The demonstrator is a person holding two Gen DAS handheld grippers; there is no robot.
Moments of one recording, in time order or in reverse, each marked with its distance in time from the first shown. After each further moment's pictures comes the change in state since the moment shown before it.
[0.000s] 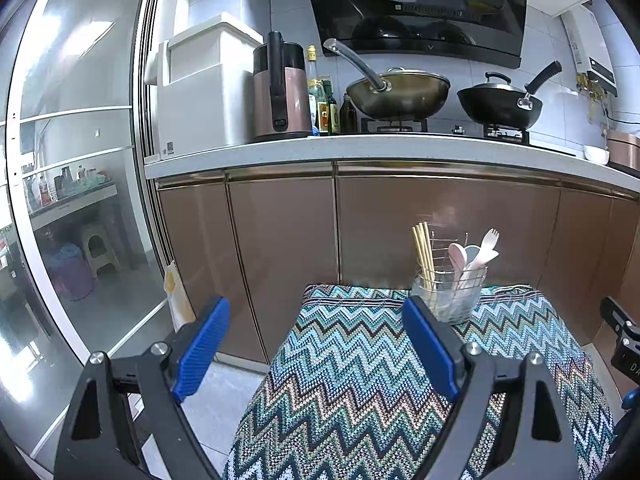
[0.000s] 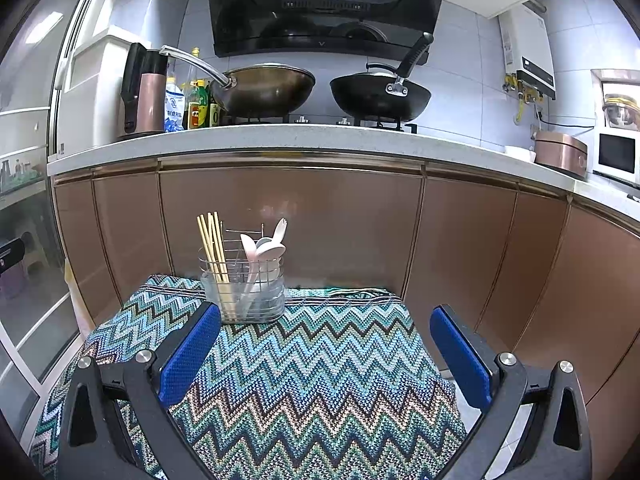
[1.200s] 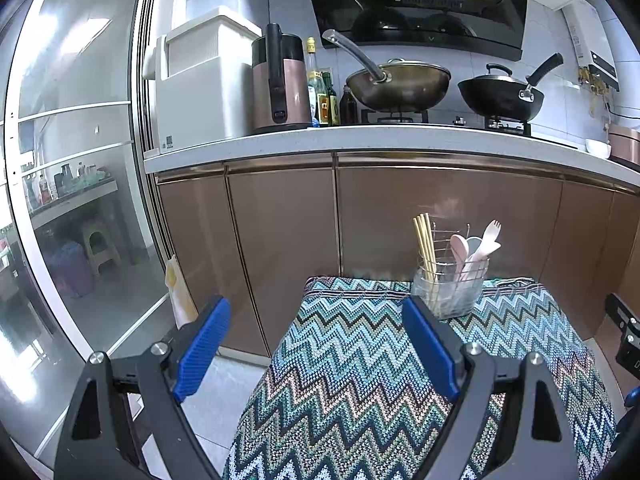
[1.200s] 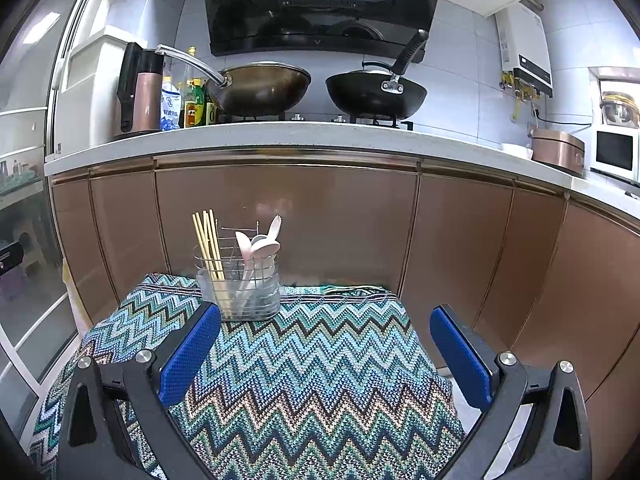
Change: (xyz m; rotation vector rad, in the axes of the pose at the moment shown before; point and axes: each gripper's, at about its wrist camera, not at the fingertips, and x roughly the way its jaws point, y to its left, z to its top) left arm 0.005 0.005 -0.001 0.009 0.035 -0.004; right arm 0.000 -0.006 -0.004 0.008 0.006 -0.010
